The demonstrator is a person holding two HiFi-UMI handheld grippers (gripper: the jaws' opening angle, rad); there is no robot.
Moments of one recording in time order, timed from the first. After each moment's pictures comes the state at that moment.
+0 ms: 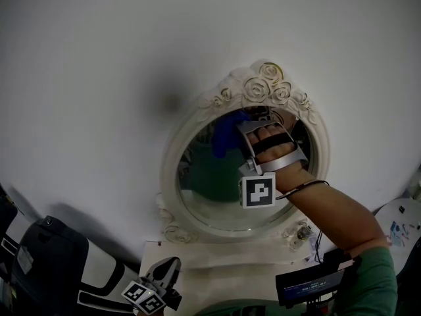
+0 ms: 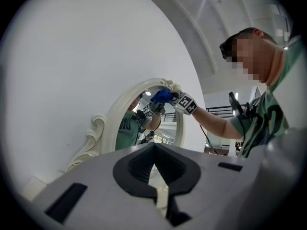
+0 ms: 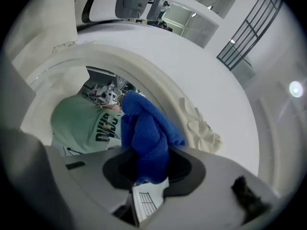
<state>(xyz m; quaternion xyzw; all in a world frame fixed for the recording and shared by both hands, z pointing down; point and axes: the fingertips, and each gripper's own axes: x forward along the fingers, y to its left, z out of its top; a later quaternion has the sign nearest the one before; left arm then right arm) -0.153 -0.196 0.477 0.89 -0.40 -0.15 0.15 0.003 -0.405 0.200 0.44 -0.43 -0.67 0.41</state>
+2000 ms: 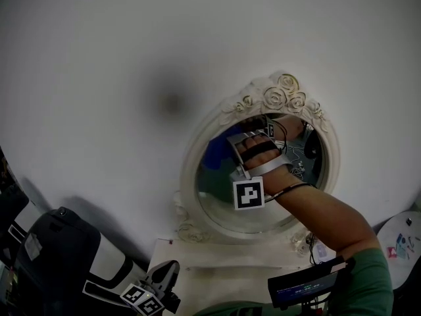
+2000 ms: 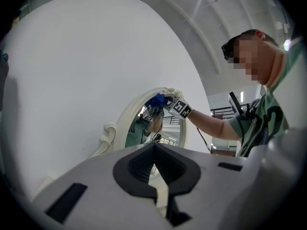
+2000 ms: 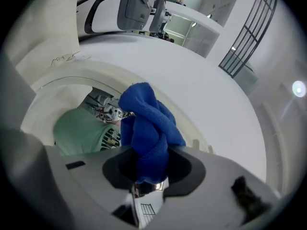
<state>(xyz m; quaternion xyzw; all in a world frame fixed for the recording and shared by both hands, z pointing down) -0.189 -0.158 0.468 0.87 -0.44 -0.16 0.13 -0.069 -0.402 0.230 0.38 -0.47 -0.68 0.40</state>
